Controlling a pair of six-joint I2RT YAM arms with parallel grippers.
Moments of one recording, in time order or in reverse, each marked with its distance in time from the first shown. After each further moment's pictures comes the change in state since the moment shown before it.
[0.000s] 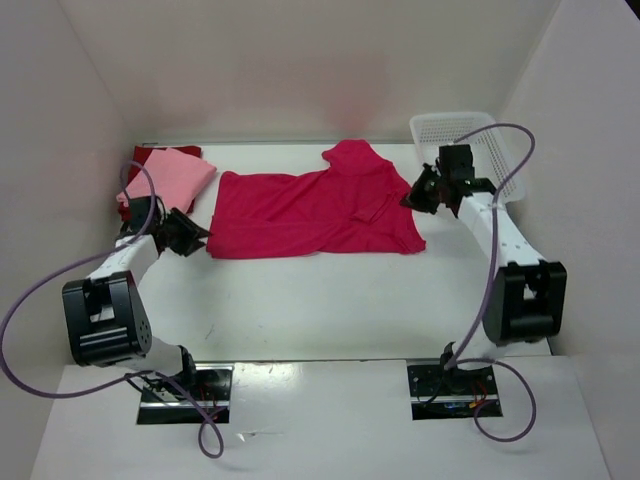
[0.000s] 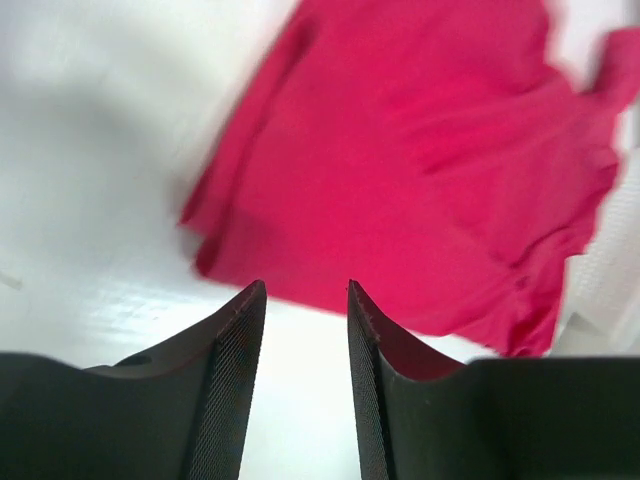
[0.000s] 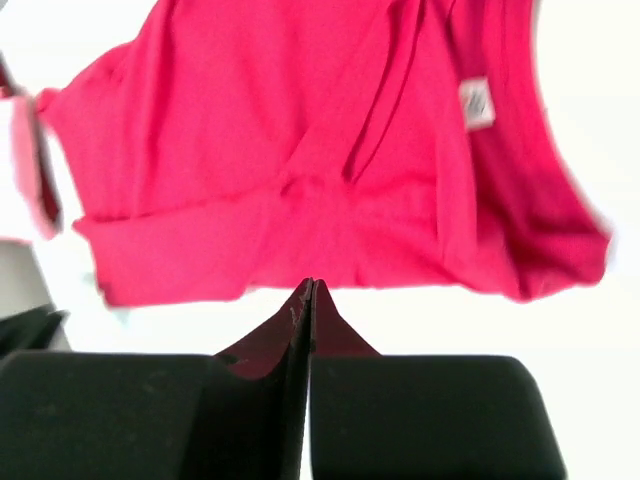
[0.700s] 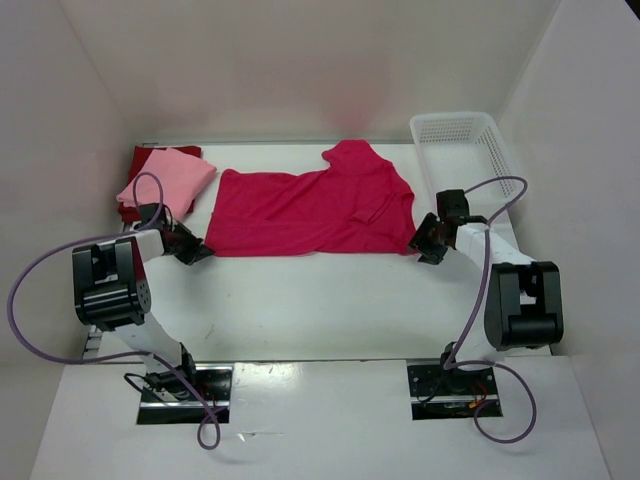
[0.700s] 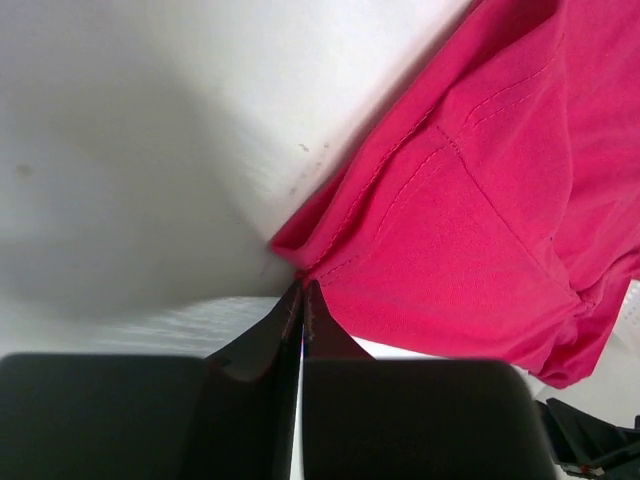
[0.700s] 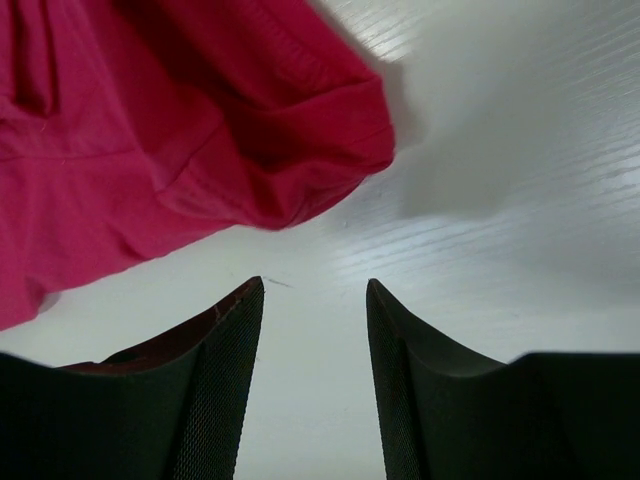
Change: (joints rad) left arm 0.011 0.264 -0.025 0.066 0.018 -0.010; right arm -0.046 -0.117 -0.446 0.067 0.113 0.031
